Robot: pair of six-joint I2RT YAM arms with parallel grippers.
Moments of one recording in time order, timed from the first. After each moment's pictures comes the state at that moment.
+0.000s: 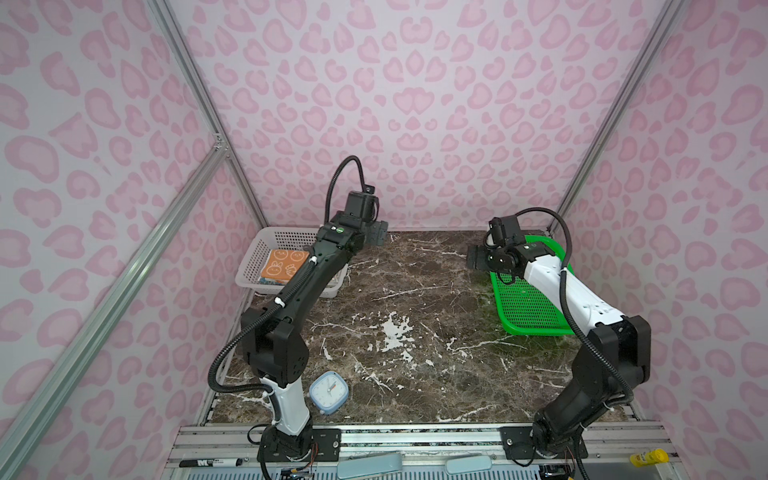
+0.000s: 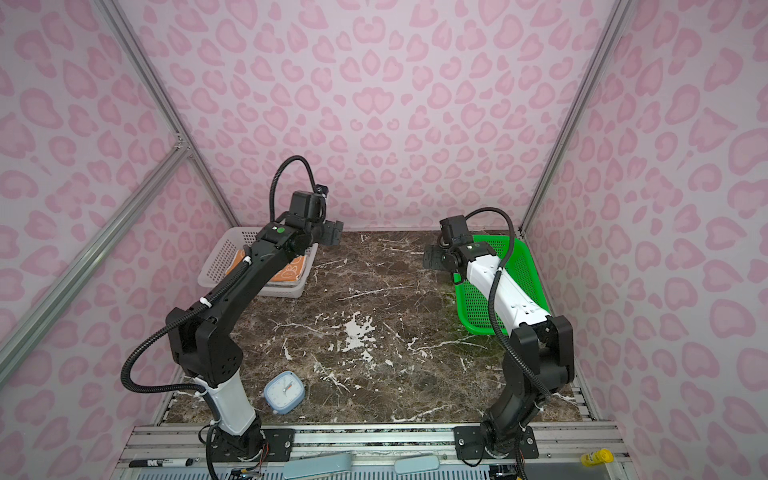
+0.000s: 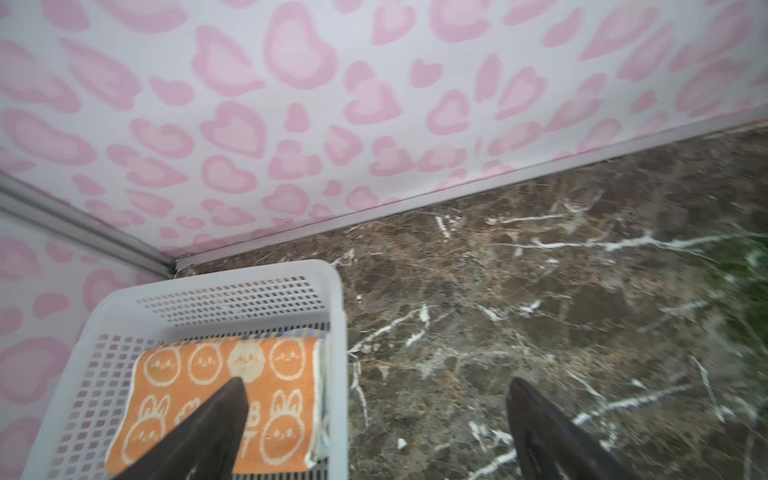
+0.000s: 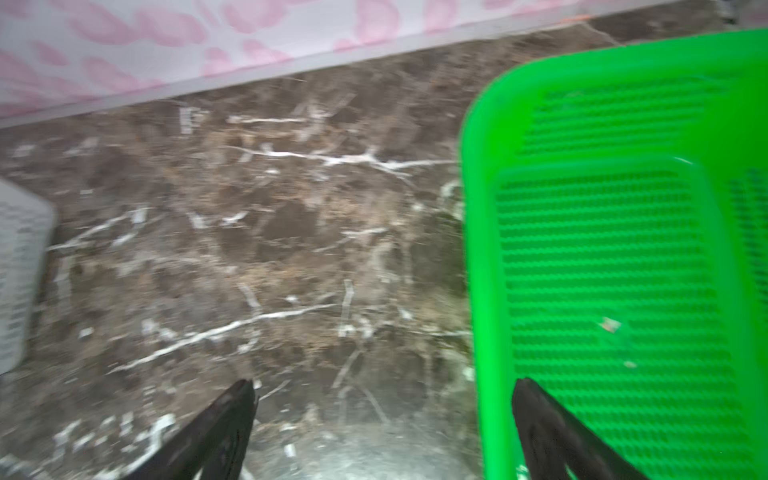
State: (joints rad) left arm -0.49 1.82 1.83 -0.63 -0.35 0.00; right arm 0.25 1.67 1.44 -0.72 0.14 0.36
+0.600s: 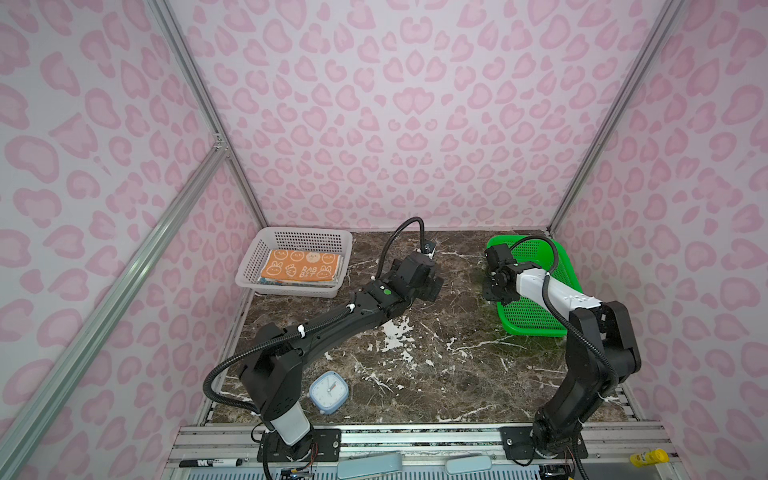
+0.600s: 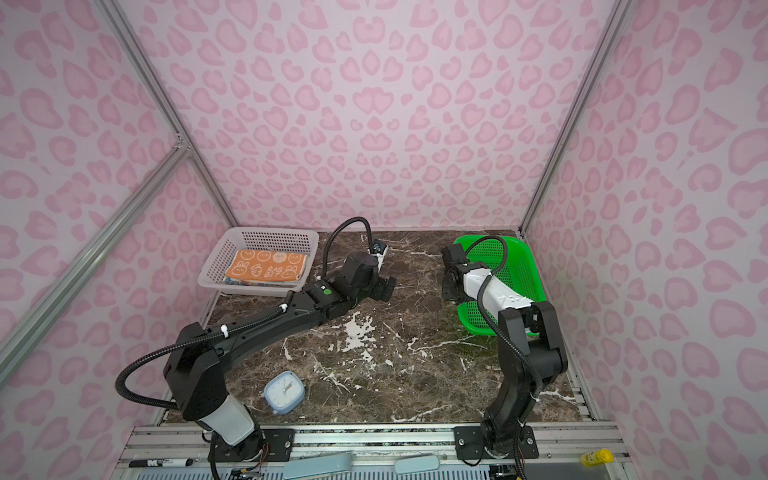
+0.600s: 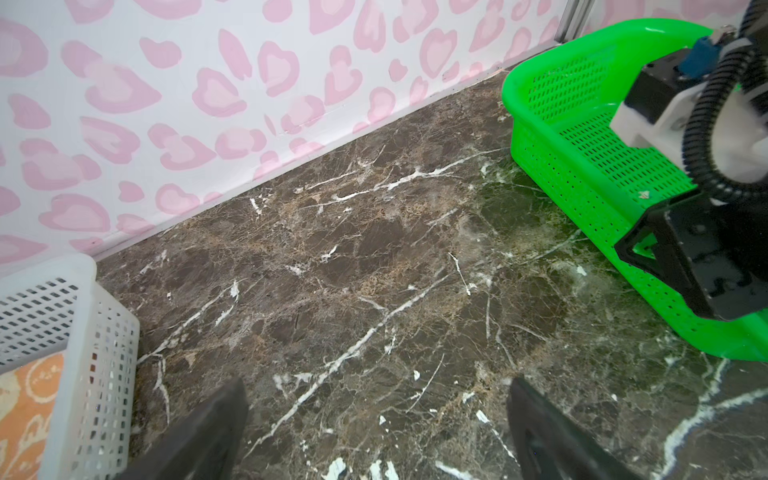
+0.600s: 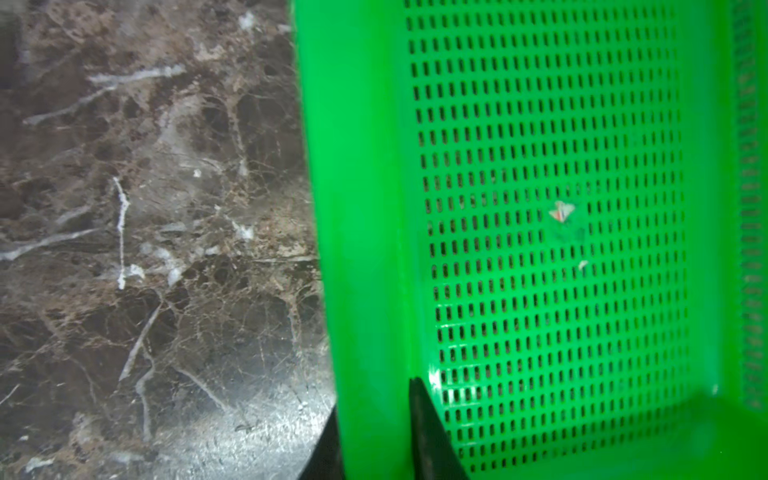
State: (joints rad) left arm -0.83 1.65 1.31 -0.26 -0.38 -0.12; right arm 0.25 1.75 1.24 -0.68 0.26 0.37
